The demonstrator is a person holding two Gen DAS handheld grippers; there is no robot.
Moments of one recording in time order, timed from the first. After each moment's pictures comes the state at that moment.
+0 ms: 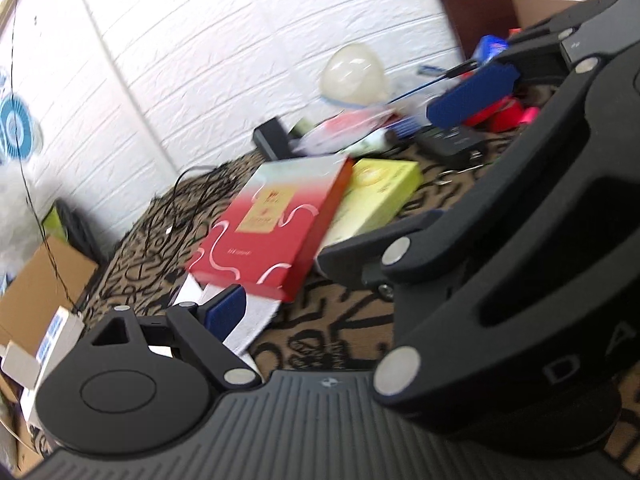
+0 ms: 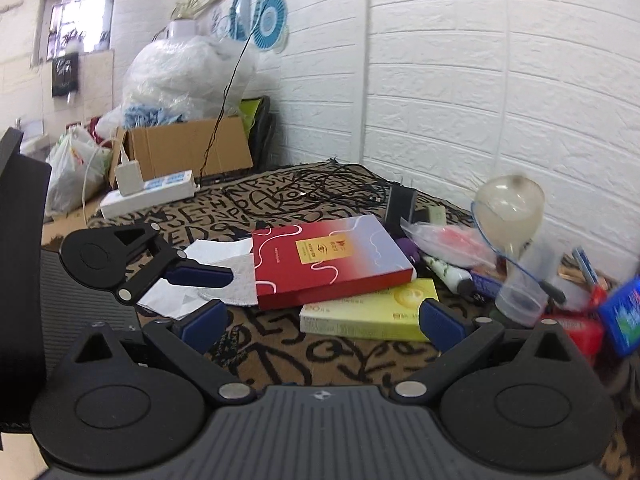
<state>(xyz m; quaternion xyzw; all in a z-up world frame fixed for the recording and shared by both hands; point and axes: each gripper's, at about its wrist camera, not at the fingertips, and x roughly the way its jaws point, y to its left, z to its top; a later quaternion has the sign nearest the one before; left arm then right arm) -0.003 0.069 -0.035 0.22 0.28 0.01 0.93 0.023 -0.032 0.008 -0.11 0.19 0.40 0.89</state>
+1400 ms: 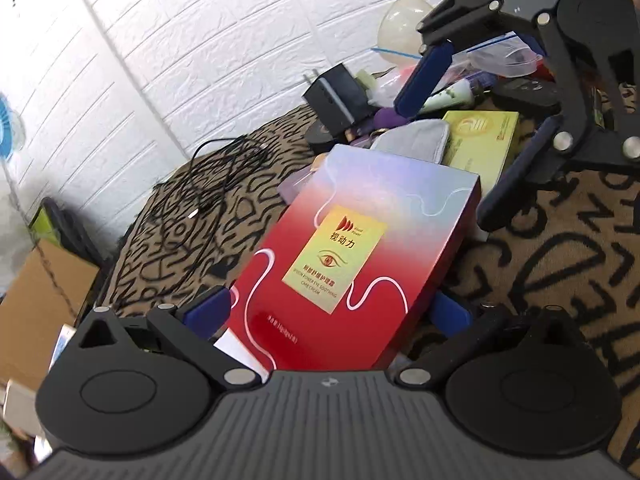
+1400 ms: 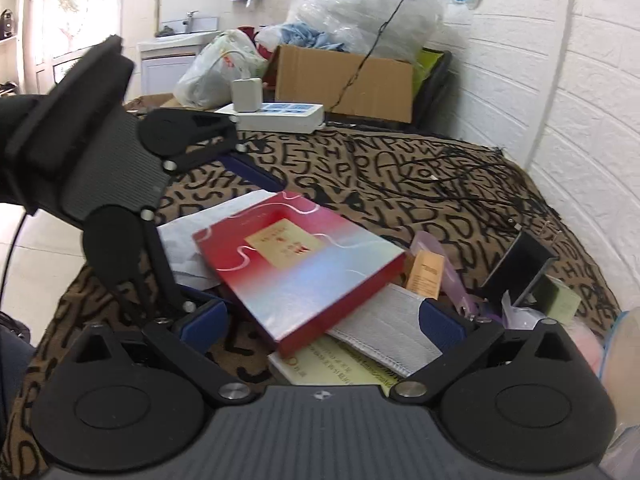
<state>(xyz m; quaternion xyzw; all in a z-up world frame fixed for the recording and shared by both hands) 0.035 0.158 -0.037 0.25 0.32 -0.02 0.92 0.119 0.011 0.012 -0.26 0.22 0.64 0.69</state>
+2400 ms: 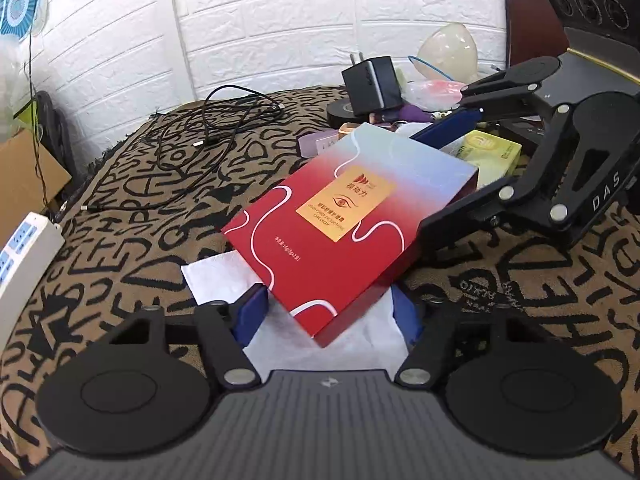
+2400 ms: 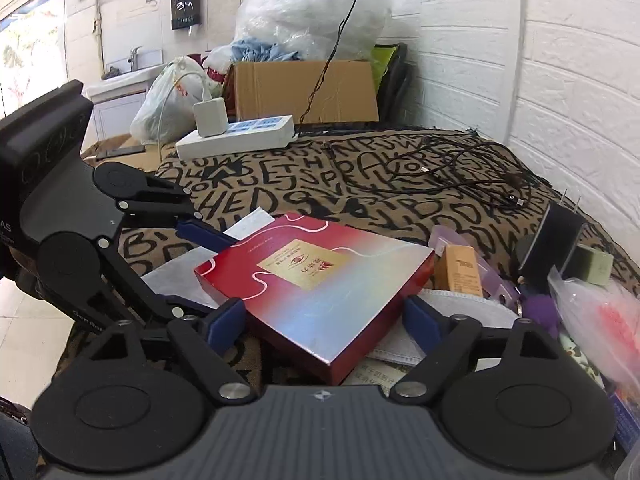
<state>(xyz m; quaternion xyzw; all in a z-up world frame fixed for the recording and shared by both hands) 0.019 0.198 -0.039 0.09 0.33 -0.05 0.94 0.100 0.029 -0.005 -0.18 0.24 0.59 0.75</state>
